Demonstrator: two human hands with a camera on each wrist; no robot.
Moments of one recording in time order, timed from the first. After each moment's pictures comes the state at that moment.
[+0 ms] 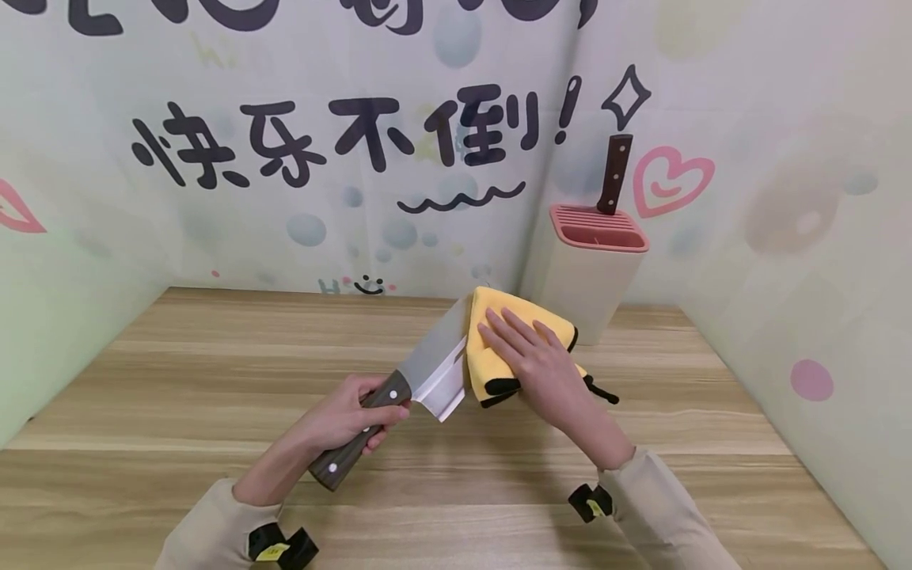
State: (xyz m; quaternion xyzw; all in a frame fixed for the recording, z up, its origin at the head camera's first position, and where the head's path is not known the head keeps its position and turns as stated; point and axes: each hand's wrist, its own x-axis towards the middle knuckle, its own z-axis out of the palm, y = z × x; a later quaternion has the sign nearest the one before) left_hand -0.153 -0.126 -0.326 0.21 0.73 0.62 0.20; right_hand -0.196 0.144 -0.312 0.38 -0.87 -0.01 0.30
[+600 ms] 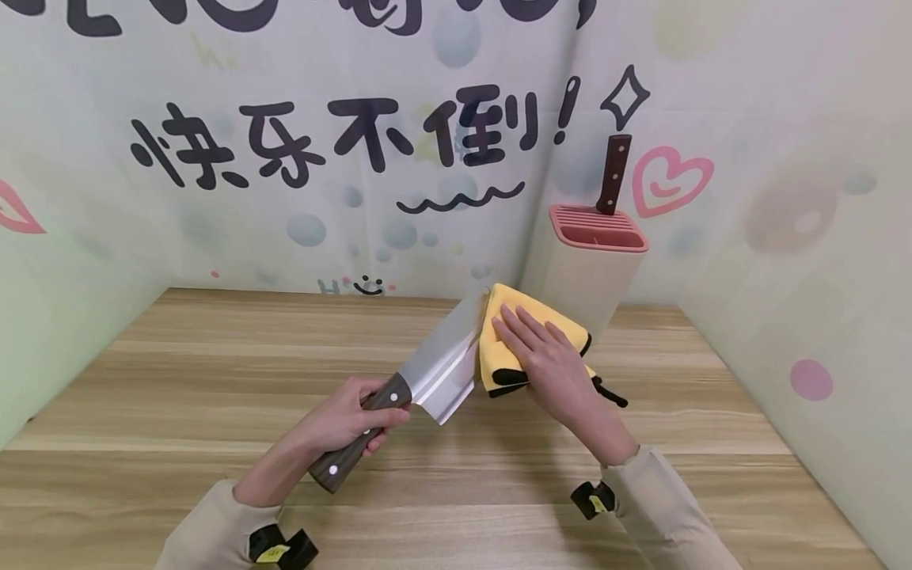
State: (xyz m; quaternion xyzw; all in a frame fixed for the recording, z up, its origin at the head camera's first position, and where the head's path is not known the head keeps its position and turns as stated) left_hand -0.152 -0.126 -0.328 0.21 0.72 0.63 0.21; right_hand -0.201 0.153 -0.315 0.34 -0.90 -0.01 0.28
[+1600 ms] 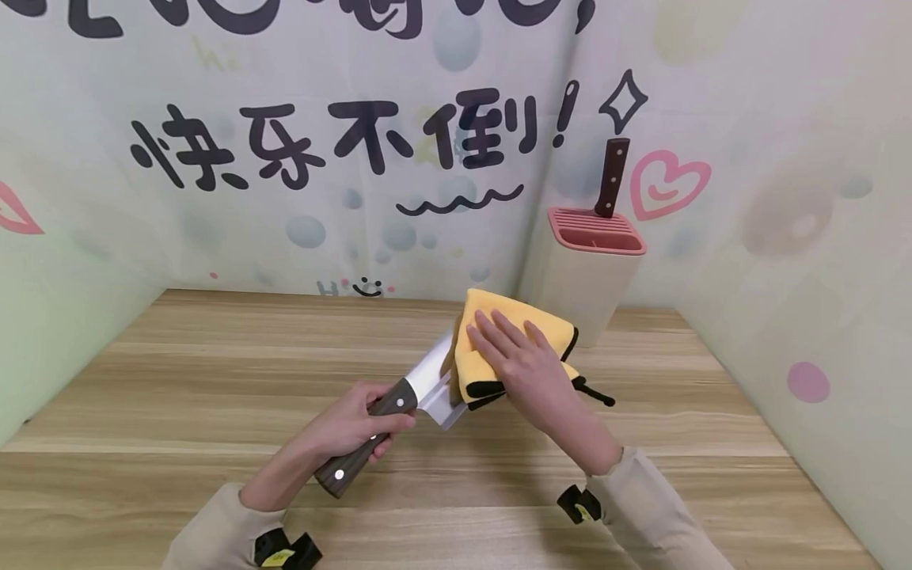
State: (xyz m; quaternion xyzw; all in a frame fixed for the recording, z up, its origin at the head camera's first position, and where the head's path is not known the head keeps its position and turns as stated) left_hand -0.150 -0.118 -0.329 0.20 0.74 0.61 0.20; right_hand -0.189 0.128 -0.305 0.36 -0.88 -0.08 0.30
